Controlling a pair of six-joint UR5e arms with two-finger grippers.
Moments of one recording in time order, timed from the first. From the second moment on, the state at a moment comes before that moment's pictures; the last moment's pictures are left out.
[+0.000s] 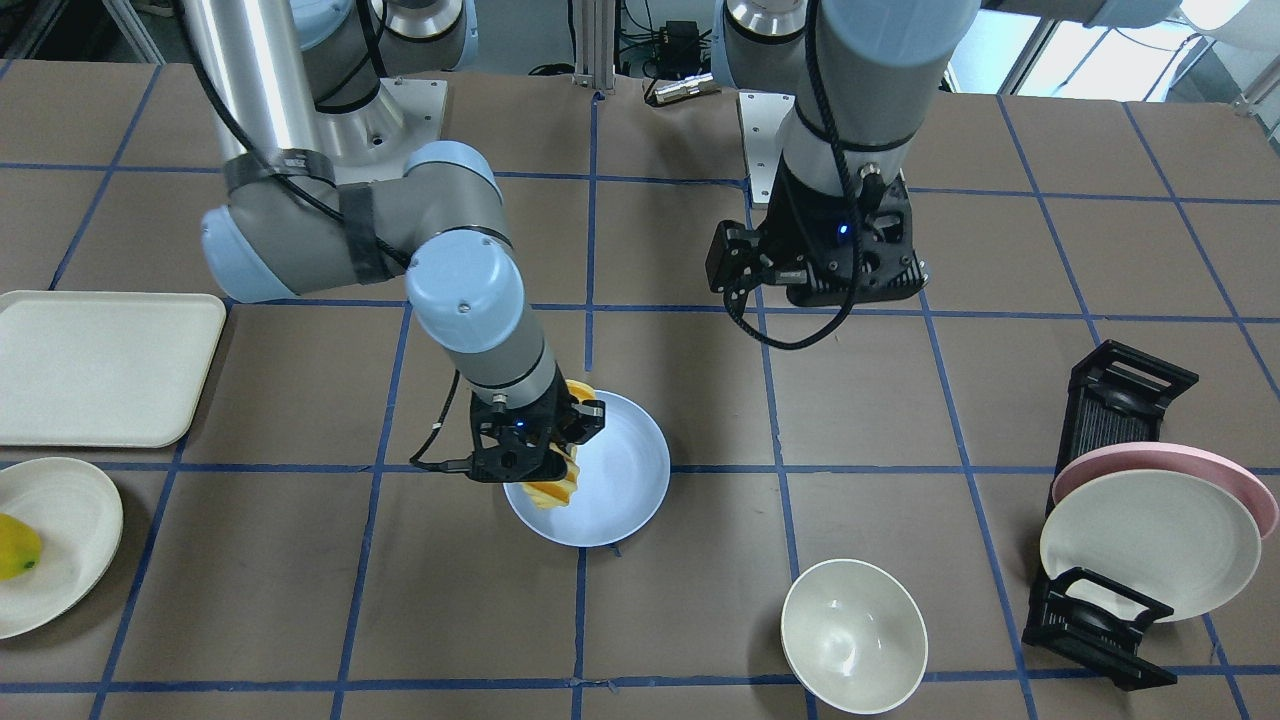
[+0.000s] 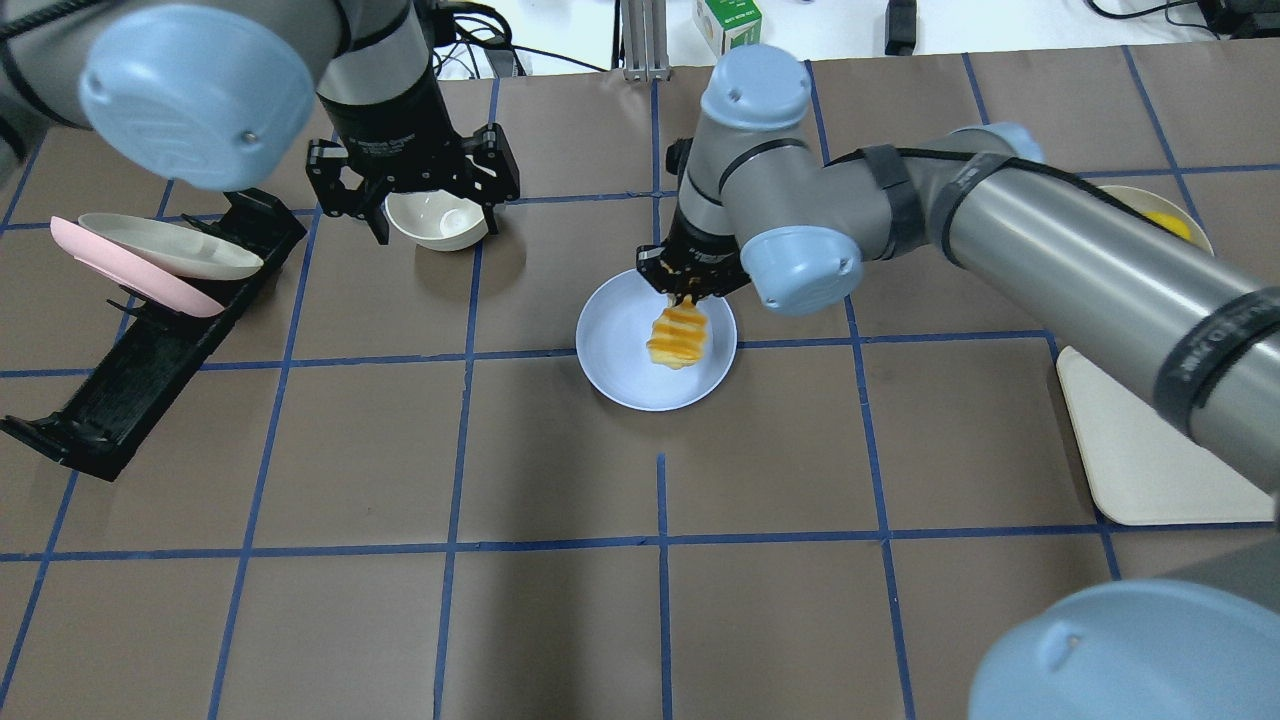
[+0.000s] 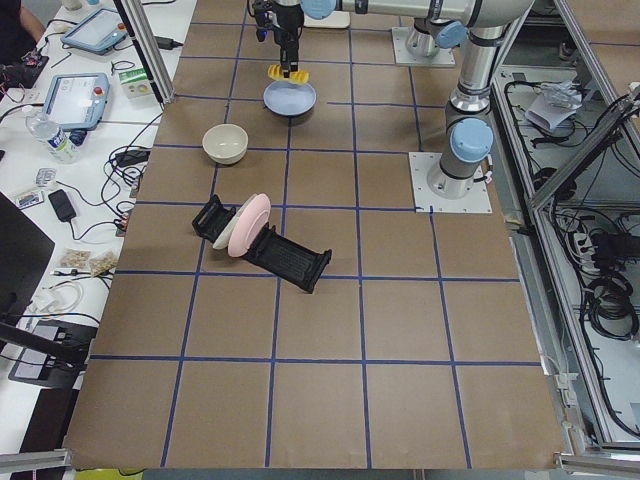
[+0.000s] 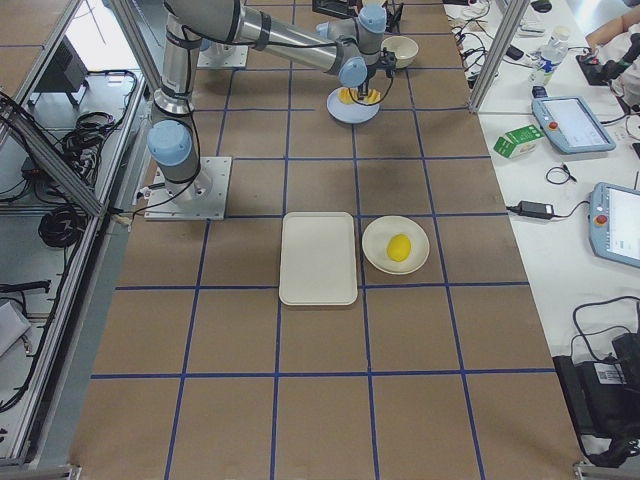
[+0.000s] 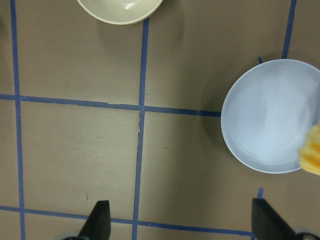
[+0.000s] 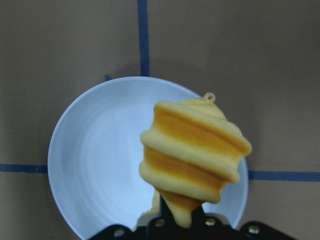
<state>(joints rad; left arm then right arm) -1.71 -1.71 -1.42 -1.62 1.62 -0.24 1.87 -1.10 1.64 -2.15 -1.40 0.35</state>
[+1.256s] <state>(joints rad) -1.64 -1.70 -1.39 -1.68 1.57 -0.23 1.77 -1.16 1.51 -2.00 -1.41 0.29</state>
